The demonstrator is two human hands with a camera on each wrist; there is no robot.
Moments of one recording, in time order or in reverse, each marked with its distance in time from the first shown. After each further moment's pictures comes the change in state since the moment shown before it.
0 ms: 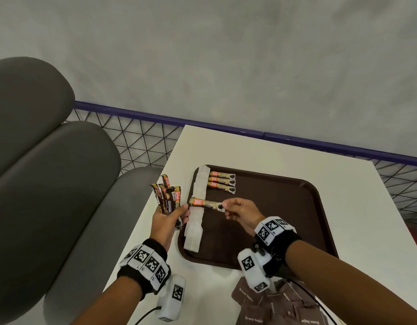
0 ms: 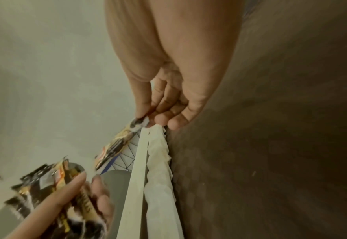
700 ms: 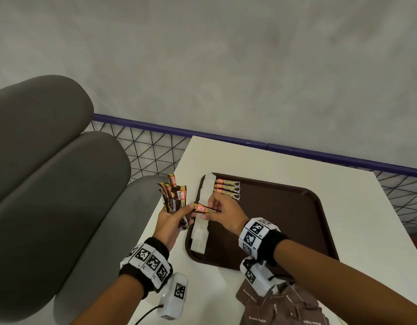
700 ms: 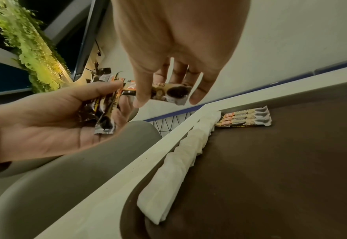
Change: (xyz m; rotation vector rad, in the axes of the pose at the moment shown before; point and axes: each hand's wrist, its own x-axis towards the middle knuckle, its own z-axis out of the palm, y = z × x) left_hand -0.026 0.028 -0.002 -0.018 -0.117 0.038; right_hand -0.025 -0.025 0.051 -0.693 -0.185 -0.481
